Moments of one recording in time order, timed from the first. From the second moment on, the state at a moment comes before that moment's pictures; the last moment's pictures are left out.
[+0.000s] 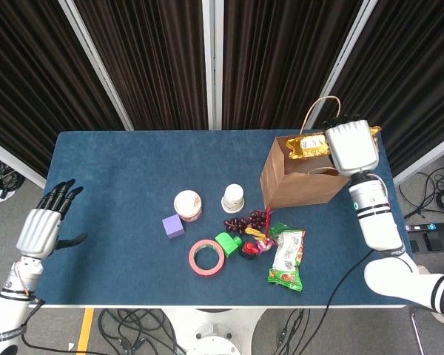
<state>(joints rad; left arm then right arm) -0.29 -1.27 -0.09 -1.46 1.52 1.41 -0.11 0.83 -1.08 0.32 -1.69 -0.85 1.09 -0.85</state>
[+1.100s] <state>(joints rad) -0.29 -1.27 -0.09 -1.46 1.52 1.41 -0.11 0.89 -1.01 0.30 -1.76 -0.82 1.11 -0.76</state>
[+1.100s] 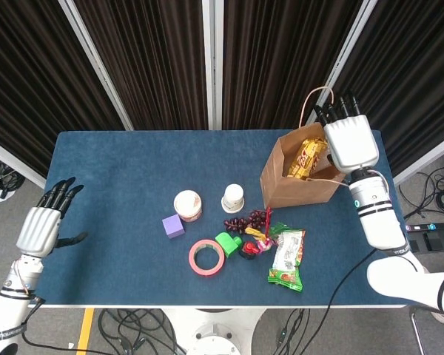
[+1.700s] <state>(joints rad) -0.30 -1.27 -0.09 -1.47 1.53 1.42 -0.09 0.80 -0.96 0.36 -2.05 -1.17 1.23 -0.42</state>
